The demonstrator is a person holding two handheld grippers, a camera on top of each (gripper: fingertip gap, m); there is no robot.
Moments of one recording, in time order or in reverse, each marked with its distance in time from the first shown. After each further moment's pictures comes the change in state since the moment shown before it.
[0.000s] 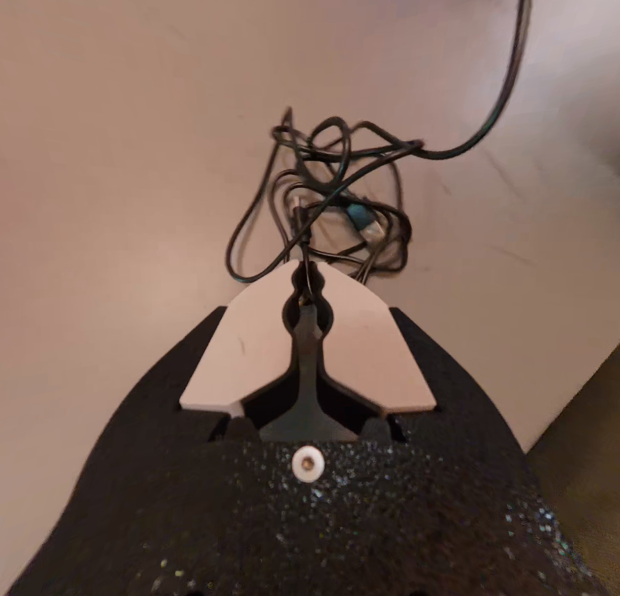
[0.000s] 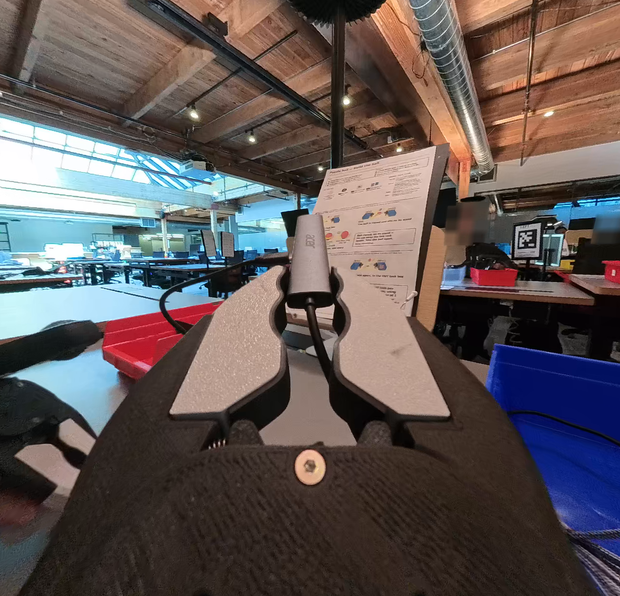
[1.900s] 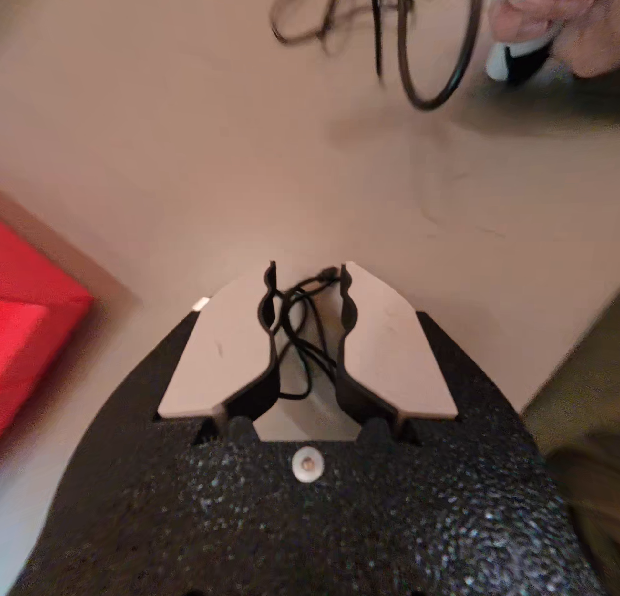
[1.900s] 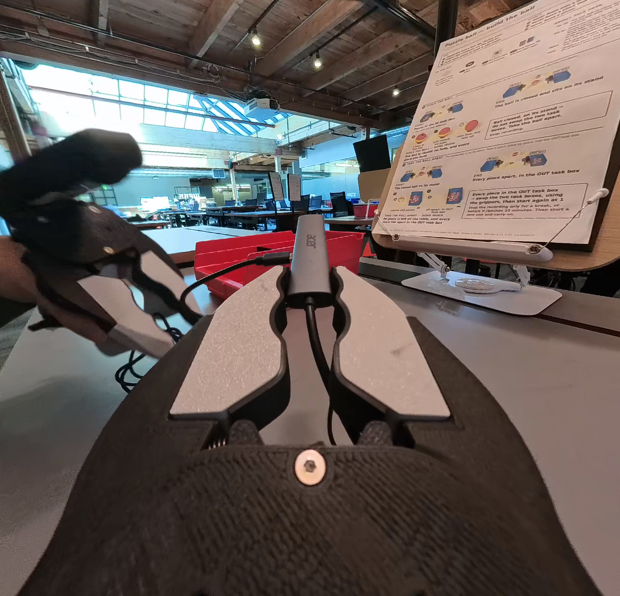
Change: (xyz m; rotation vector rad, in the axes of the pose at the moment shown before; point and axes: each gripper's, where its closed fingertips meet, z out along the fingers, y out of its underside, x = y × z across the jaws) left arm -0.039 0.003 -0.059 -0.089 -0.067 0.336; right arm -0.104 0.111 0.006 -0.189 -0.209 0.115
